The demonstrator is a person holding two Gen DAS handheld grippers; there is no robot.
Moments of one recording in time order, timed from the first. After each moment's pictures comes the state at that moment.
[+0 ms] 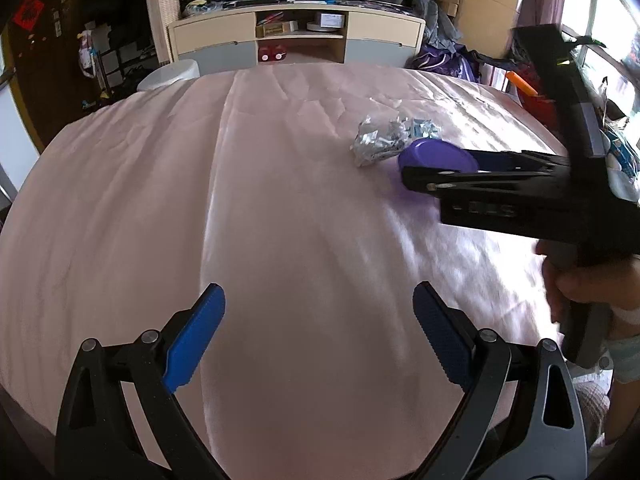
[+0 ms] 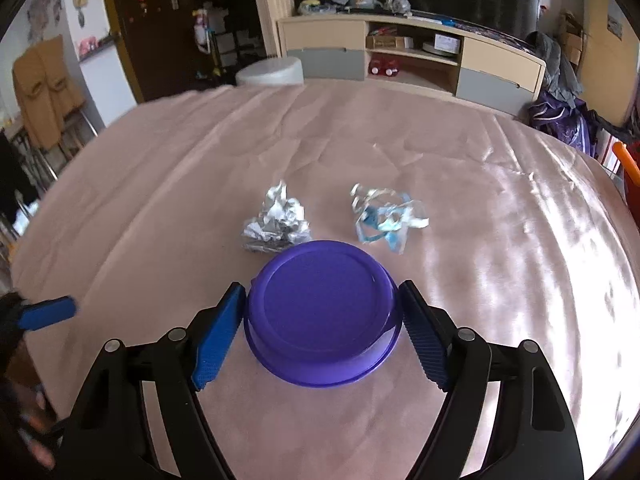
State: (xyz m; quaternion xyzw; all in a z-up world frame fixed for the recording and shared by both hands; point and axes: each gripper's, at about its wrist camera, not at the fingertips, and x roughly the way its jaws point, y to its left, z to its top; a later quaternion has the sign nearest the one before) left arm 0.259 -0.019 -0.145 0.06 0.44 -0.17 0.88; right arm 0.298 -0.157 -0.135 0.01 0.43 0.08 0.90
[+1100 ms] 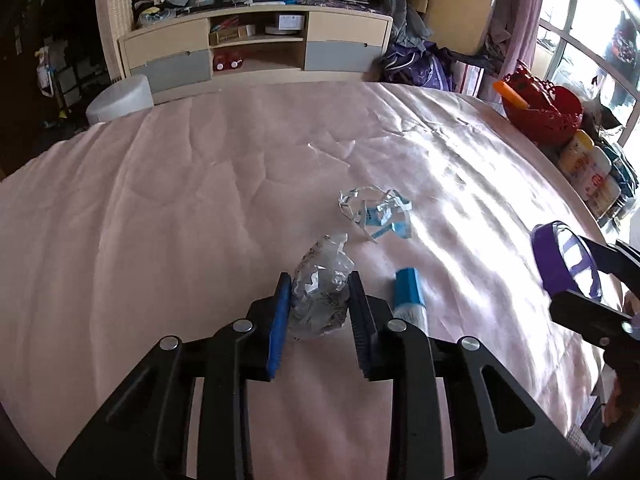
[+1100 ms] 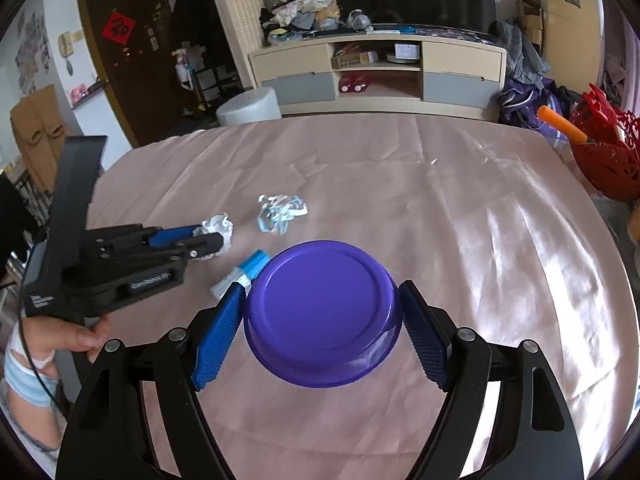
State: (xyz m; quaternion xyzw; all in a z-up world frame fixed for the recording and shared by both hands) left arm 0.343 -0.099 -0.147 0.06 0.44 -0.22 0.87; right arm 0.243 -0.245 -0.108 0.06 0.40 0.07 0.91
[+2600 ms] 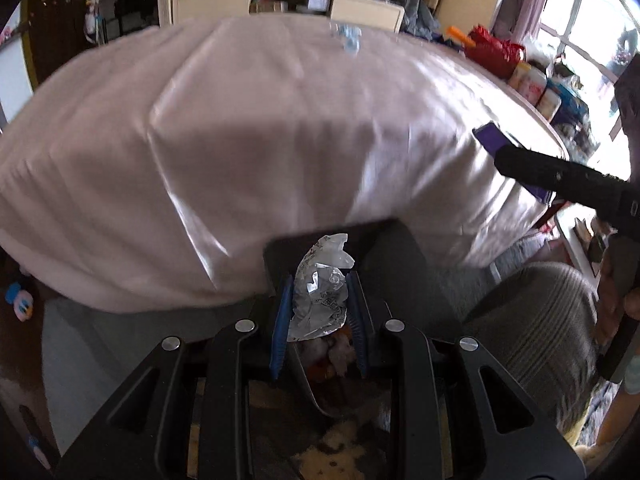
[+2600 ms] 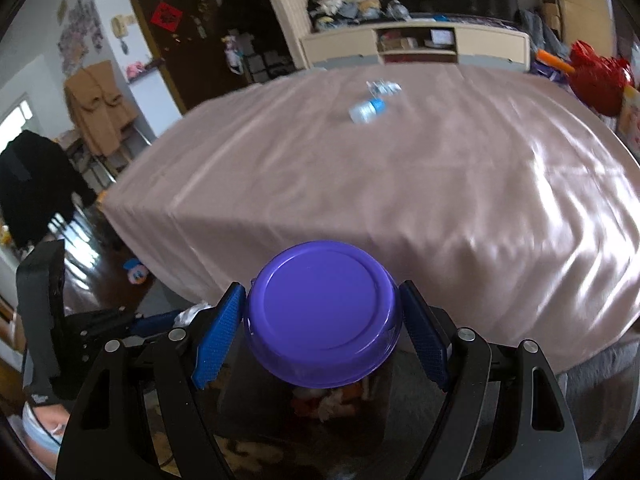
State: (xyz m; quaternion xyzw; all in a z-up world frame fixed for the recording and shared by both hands) left arm 0.036 -0.003 -0.209 0.02 0.47 -0.19 0.86; right arm 0.043 -0.178 -0.153 0.08 0.41 0.13 0.90
